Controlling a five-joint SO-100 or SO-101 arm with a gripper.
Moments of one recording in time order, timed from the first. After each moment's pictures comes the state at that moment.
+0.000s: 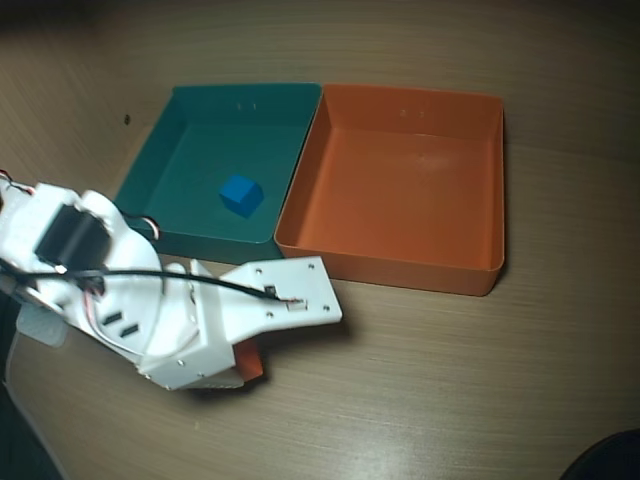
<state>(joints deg) 7.5 76.2 69.0 74.4 -127.6</state>
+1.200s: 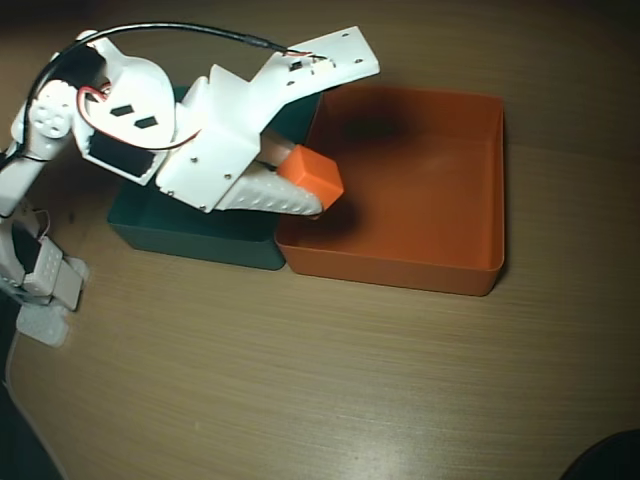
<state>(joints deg) -12.4 66.2 33.3 74.5 -101.2</state>
